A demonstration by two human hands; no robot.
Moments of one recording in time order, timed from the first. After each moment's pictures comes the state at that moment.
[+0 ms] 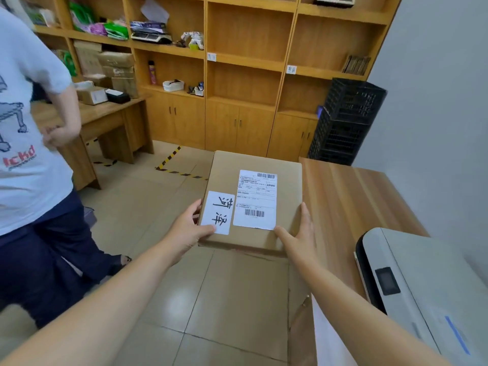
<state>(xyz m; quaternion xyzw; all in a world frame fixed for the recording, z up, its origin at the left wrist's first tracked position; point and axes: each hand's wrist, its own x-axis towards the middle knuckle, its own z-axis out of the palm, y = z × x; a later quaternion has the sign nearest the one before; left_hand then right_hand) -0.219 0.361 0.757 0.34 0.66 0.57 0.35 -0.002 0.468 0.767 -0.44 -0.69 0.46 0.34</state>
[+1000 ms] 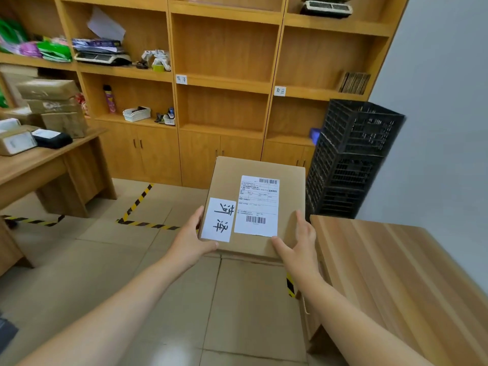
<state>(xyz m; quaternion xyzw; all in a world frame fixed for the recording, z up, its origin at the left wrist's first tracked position) -0.513 0.828 0.782 0.45 0.67 0.50 0.31 -0.300 0.931 0.762 -0.48 -0.71 0.36 0.37</state>
